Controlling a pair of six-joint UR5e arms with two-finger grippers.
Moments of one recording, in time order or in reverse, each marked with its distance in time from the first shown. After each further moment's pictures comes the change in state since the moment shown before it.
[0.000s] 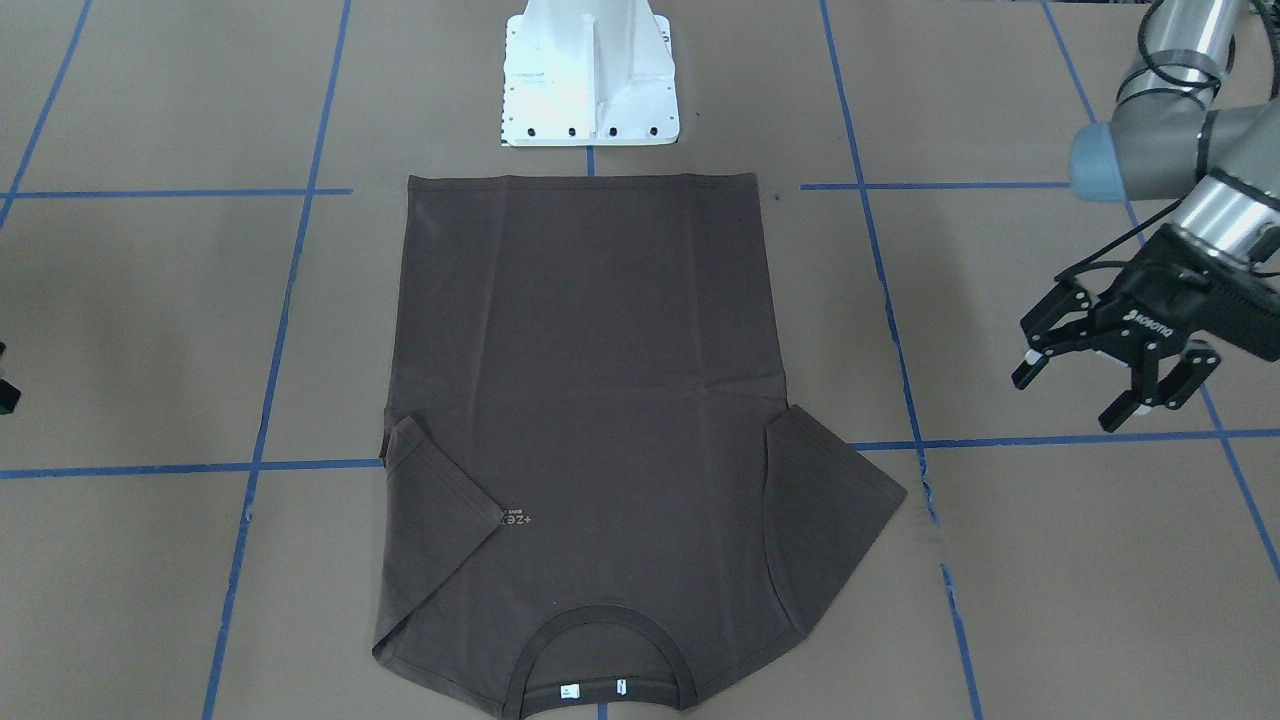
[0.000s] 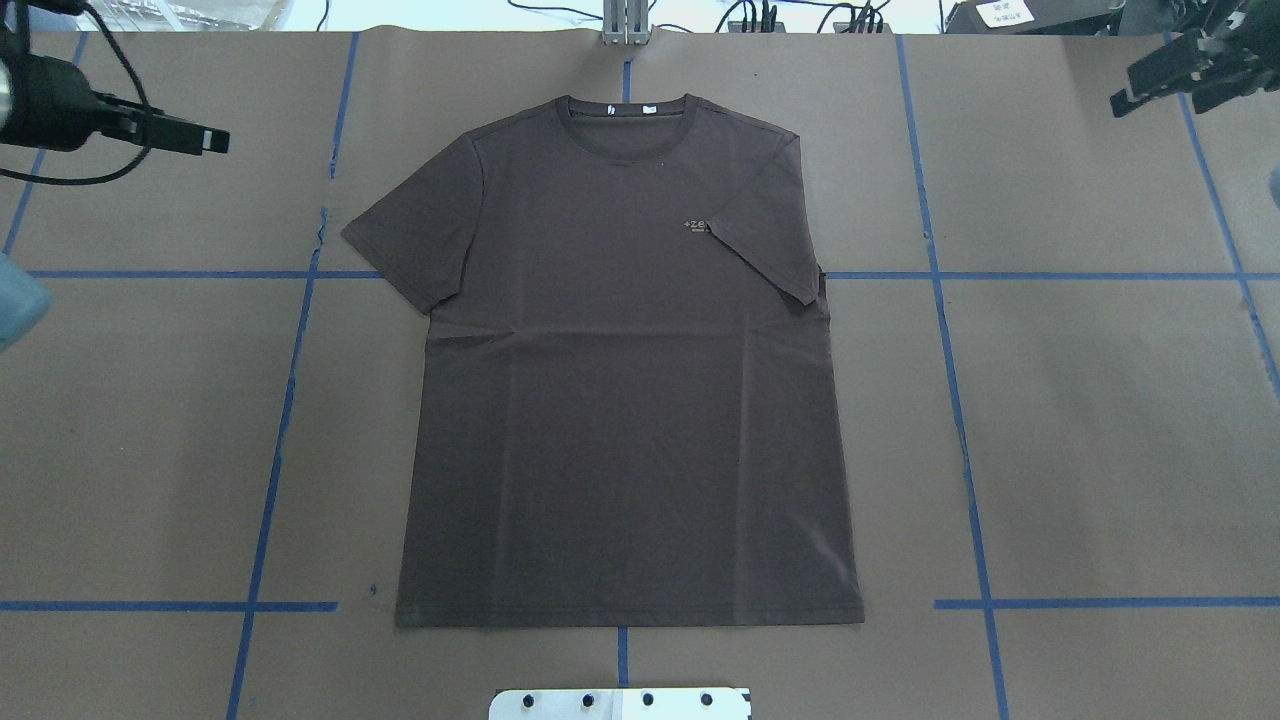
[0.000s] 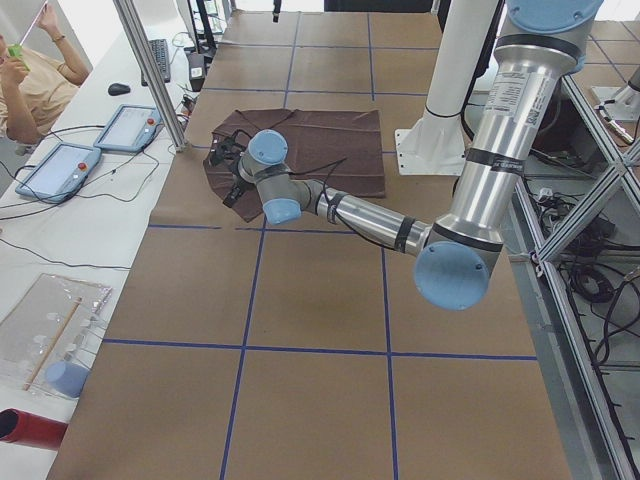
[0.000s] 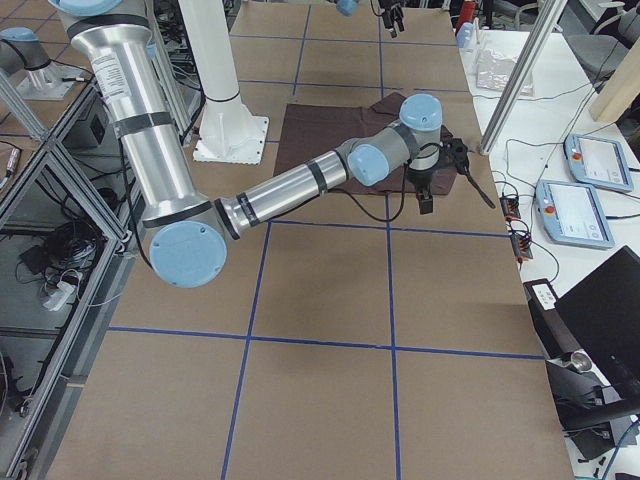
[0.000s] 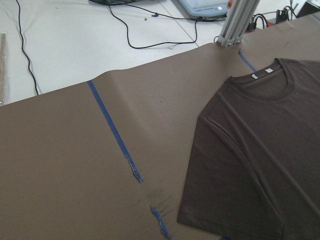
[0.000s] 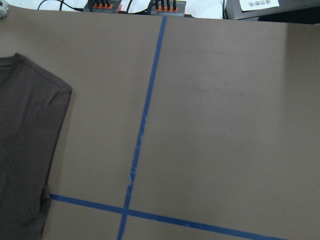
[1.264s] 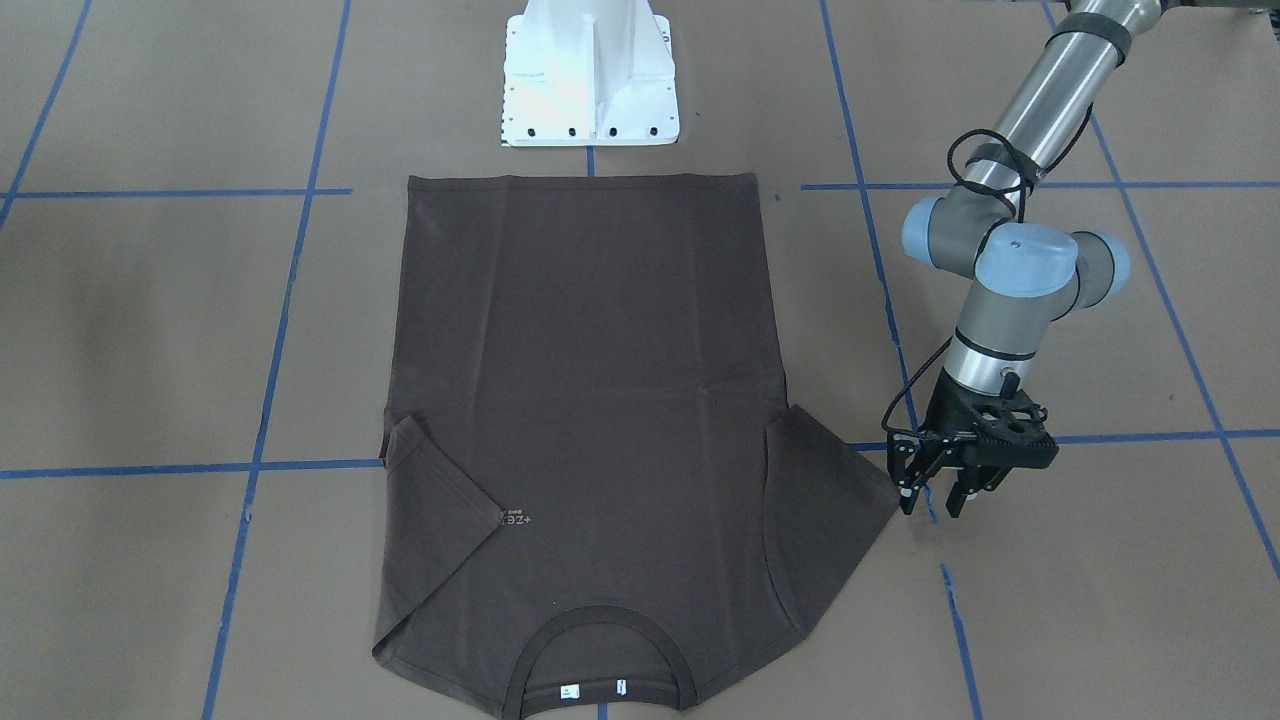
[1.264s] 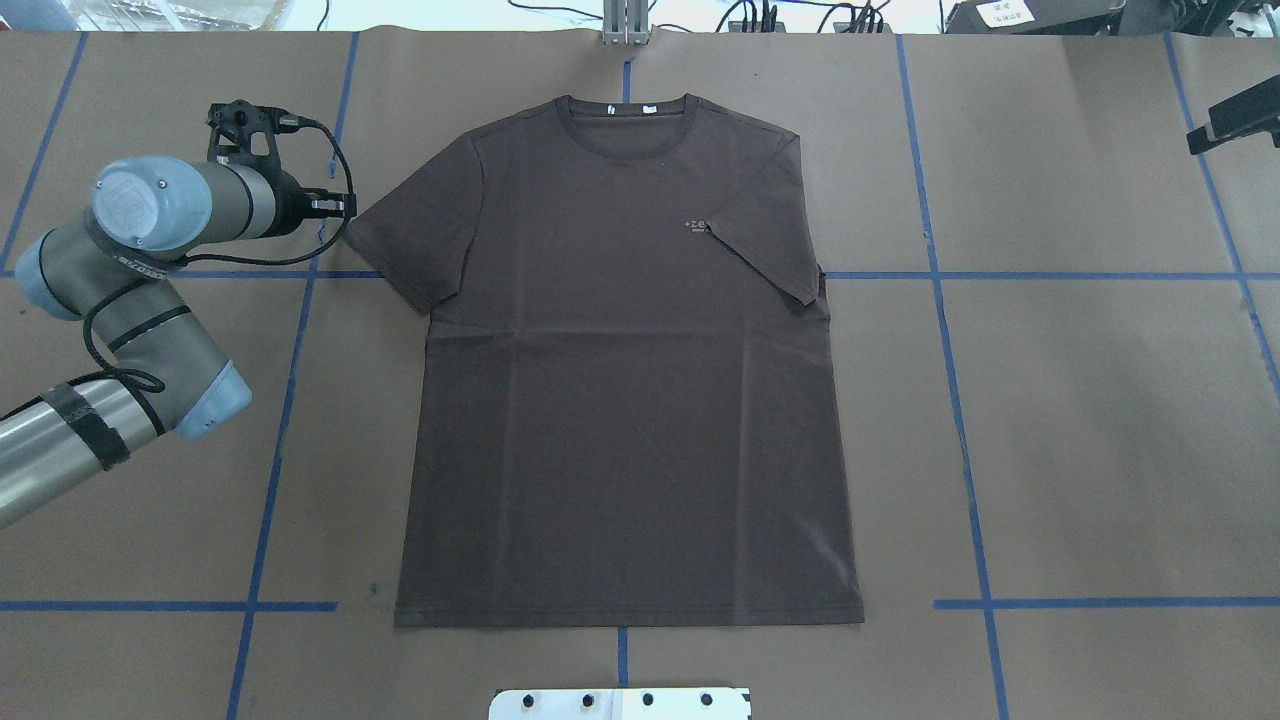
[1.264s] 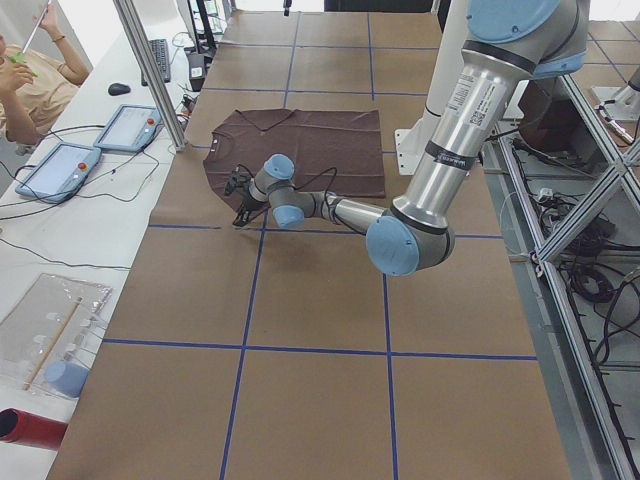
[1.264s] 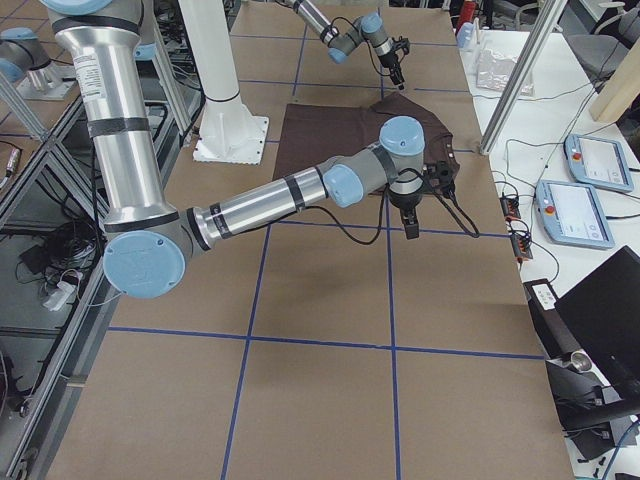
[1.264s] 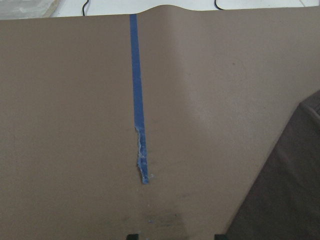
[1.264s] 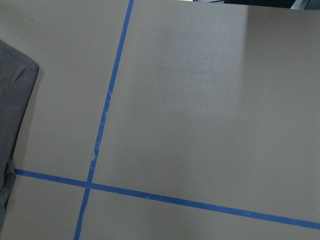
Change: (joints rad) left arm 0.271 -0.165 0.320 -0.001 0.434 -0.249; right arm 0.035 -0.090 0.042 0.001 -0.005 -0.056
